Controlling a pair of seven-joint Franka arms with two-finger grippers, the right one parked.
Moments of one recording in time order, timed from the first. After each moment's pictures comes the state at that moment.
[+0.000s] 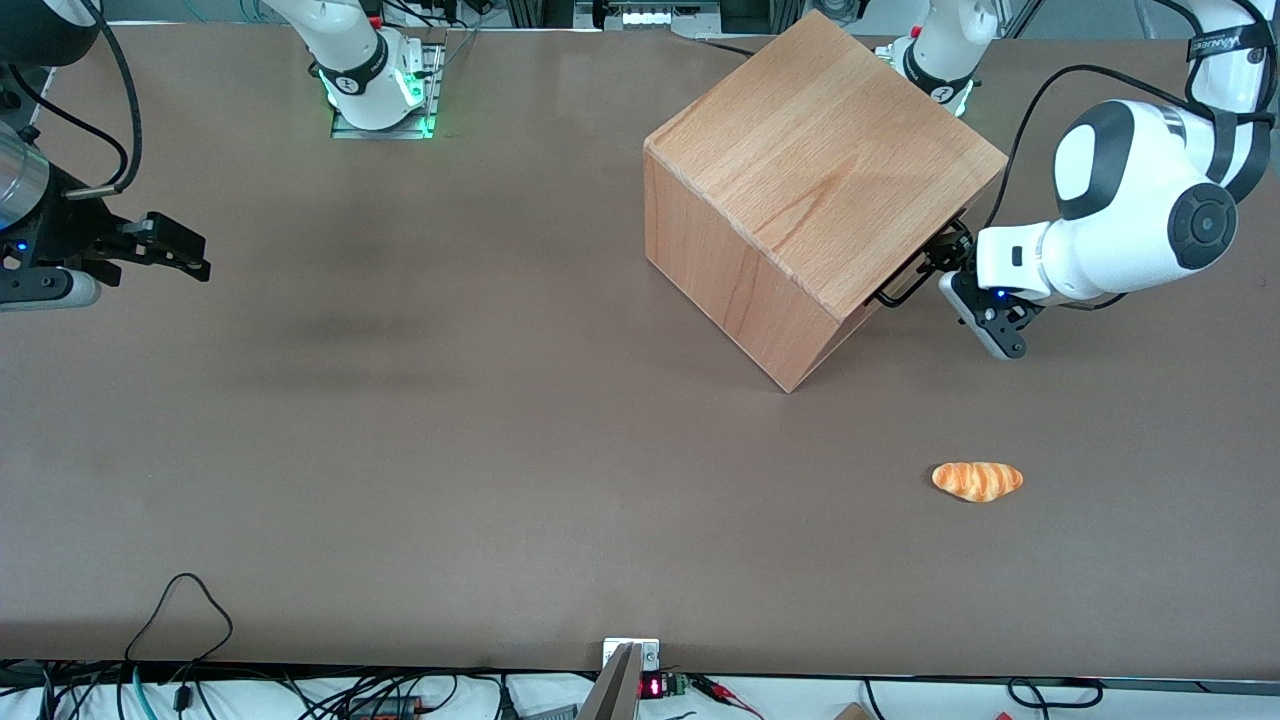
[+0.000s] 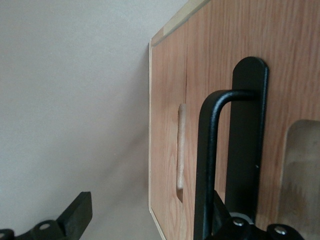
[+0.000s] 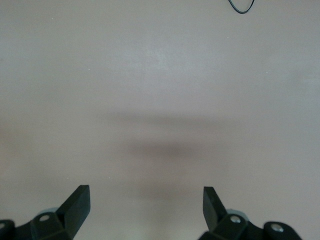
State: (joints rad) arm -0.08 0.10 -0.02 -2.02 -0.24 1.88 0.79
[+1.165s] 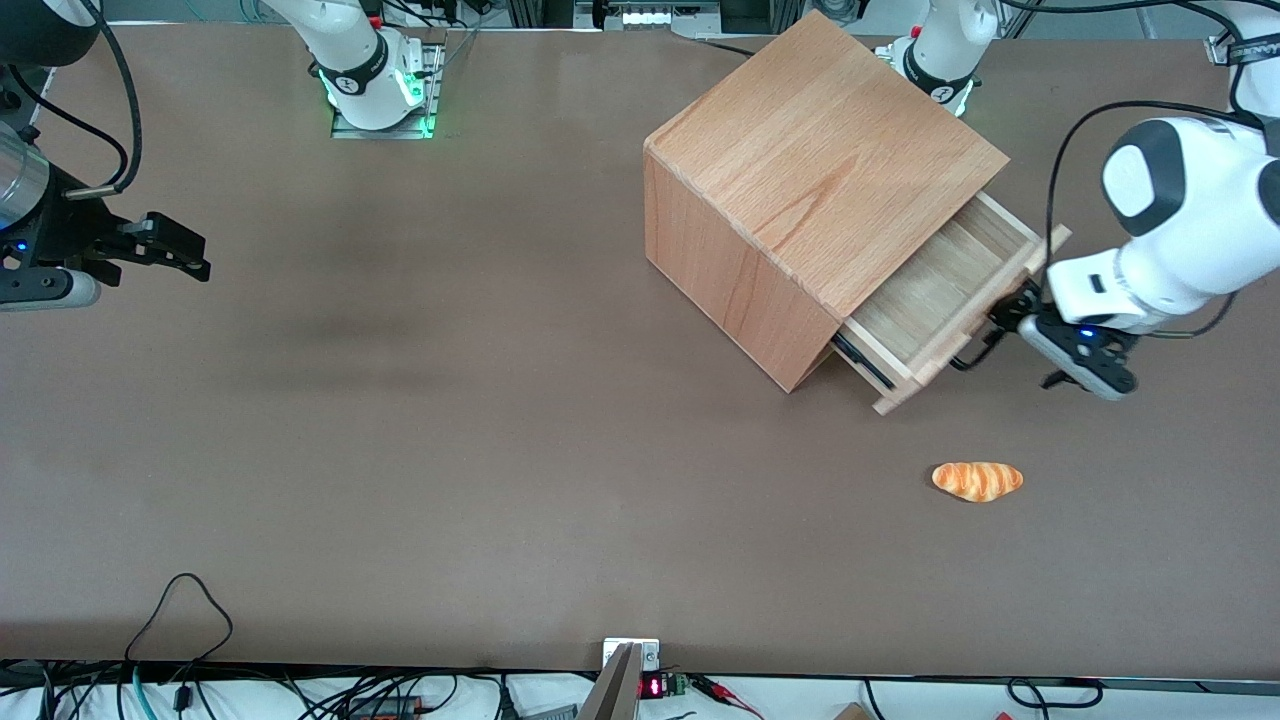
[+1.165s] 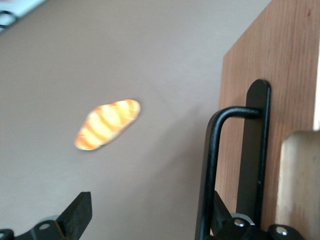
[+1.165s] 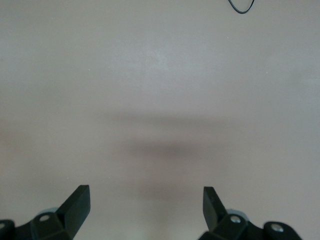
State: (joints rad) arm -0.07 0.13 0.13 -2.01 -0.19 2.27 0.81
